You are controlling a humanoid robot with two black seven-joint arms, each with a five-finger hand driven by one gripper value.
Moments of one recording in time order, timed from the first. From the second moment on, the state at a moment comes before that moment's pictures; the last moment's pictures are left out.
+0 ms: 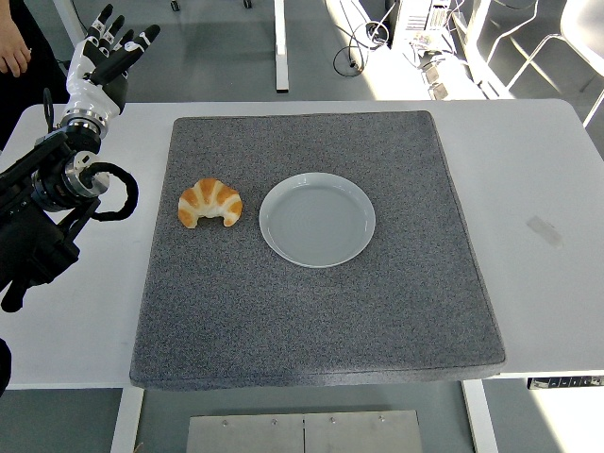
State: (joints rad) left arm -0.96 0.19 -0.76 -0.60 0.09 0.10 -0.37; right arm -0.10 0.00 0.07 0.15 -0.06 0.01 0.35
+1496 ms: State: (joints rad) left arm -1.29 0.58 0.12 -1.09 0.38 0.25 -0.29; right arm -0.10 0.00 0.07 0.15 -0.06 0.01 0.35
